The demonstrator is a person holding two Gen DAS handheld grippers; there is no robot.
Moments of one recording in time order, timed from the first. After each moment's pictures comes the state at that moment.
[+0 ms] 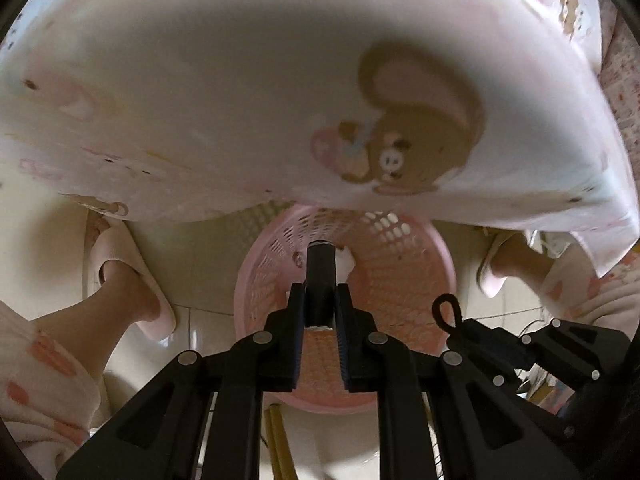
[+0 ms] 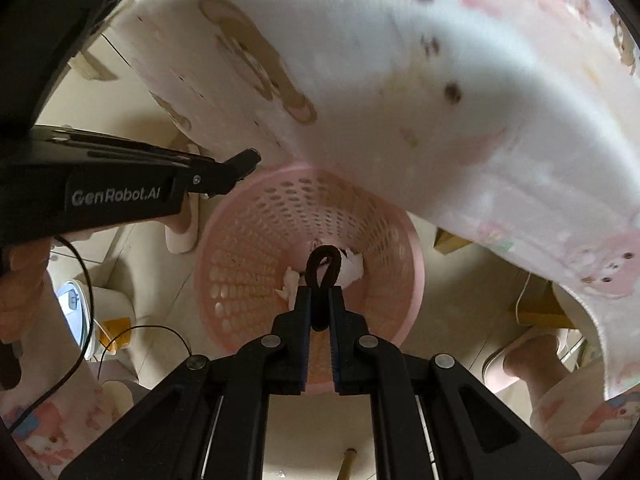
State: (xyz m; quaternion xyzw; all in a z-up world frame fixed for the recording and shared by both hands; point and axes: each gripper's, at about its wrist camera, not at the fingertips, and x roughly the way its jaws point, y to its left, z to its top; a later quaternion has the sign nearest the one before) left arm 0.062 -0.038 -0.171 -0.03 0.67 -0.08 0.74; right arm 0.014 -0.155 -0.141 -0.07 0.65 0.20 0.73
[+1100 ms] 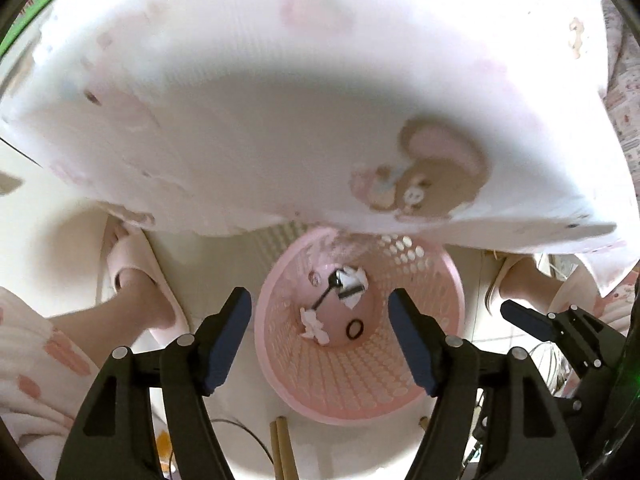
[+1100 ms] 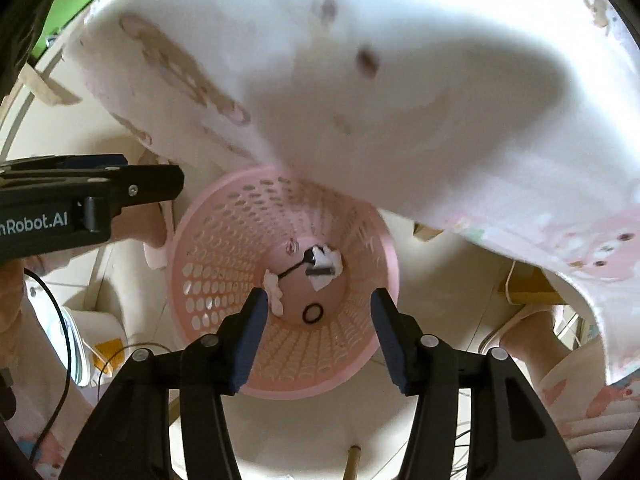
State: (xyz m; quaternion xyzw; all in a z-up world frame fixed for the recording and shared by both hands) left arm 0.061 -0.022 -0.148 -0.03 0.63 -0.06 0.78; right arm 0.029 -0.176 -0.146 -0.04 0.65 0.15 0.74
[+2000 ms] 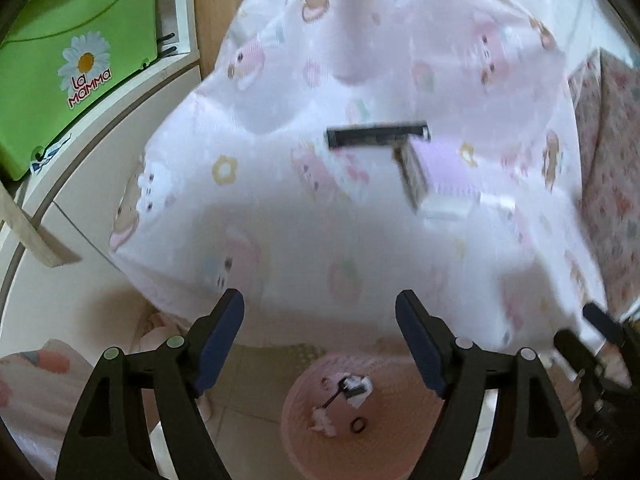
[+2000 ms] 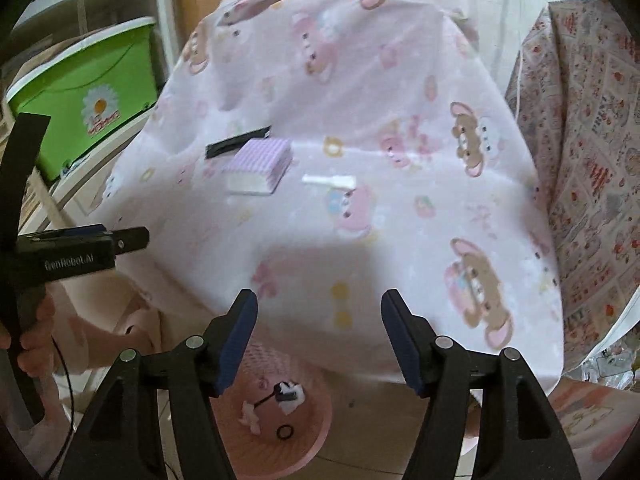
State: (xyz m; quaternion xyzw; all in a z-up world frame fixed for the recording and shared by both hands) left arm 0.081 0.002 -0.048 -0.06 0.46 -0.02 0.88; right arm 0.035 -0.224 -0.018 0.00 0.44 0.08 0.89
